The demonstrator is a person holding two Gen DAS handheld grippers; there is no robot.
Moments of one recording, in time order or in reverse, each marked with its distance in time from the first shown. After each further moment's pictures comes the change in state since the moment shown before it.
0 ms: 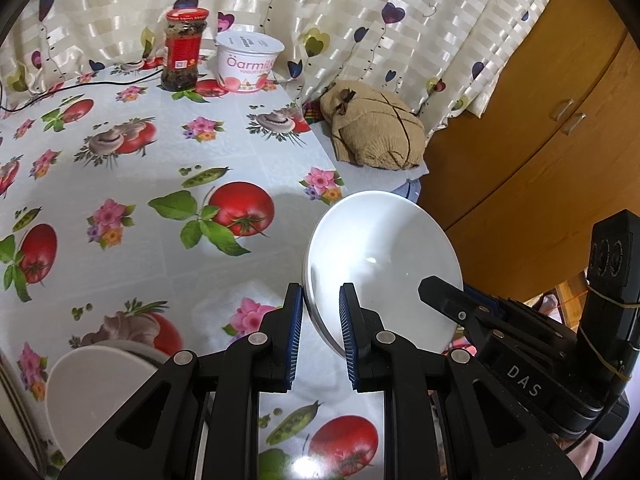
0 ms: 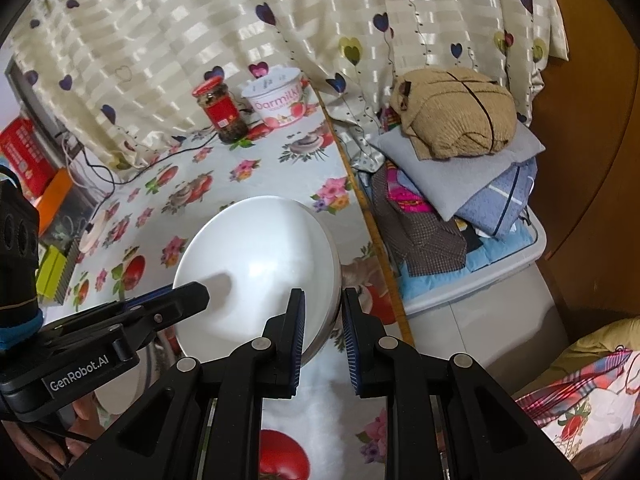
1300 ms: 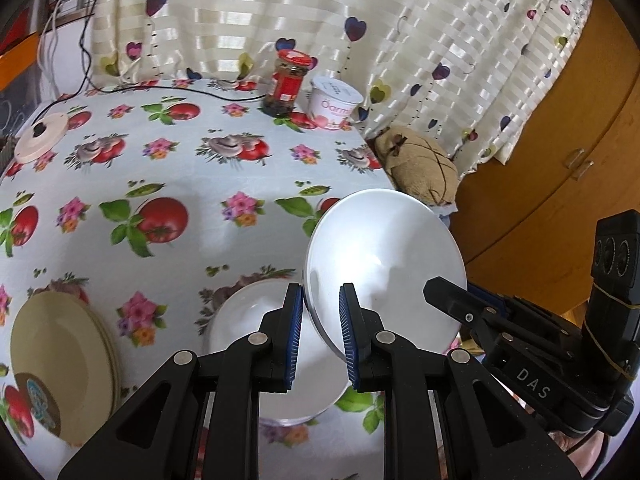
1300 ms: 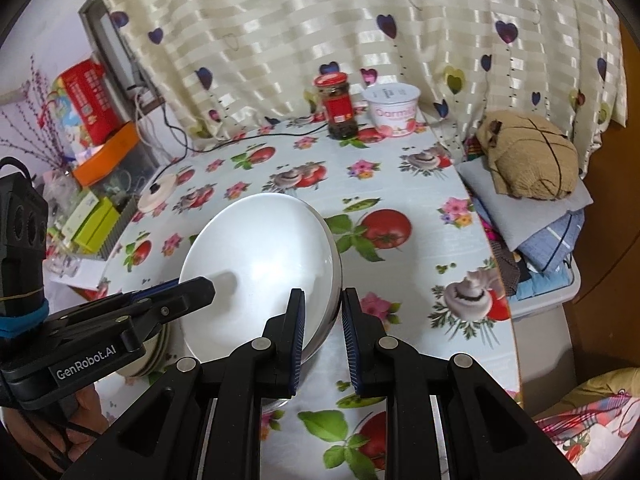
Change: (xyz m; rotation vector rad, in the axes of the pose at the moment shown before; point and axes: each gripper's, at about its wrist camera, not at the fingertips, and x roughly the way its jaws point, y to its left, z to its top) left arm -0.114 0.079 -0.044 -0.115 -0.121 0.089; right arm -0.029 0.131 -0.019 -0.194 -0.008 0.119
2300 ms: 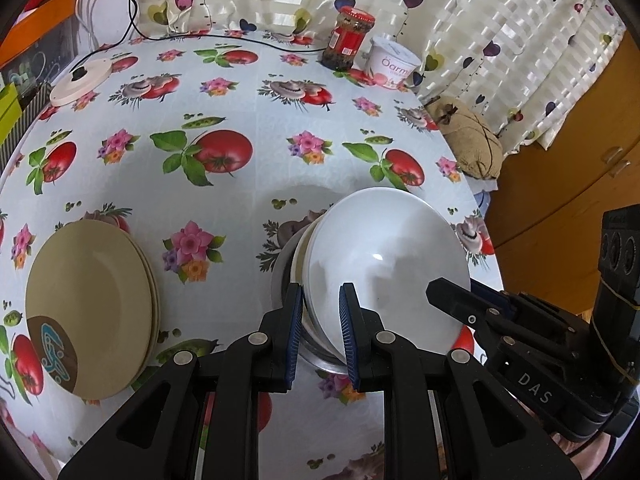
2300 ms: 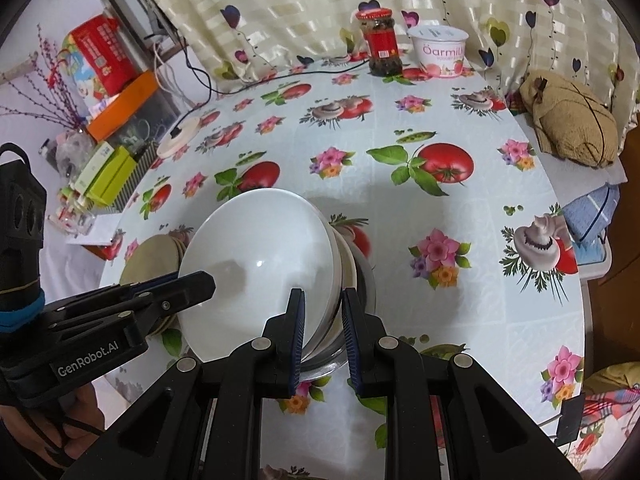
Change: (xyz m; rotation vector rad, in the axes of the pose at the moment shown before) left arm 0.010 0.043 -0.036 -0.073 0.123 0.115; right arm 0.047 0.032 -0.035 -0.027 0.171 0.082
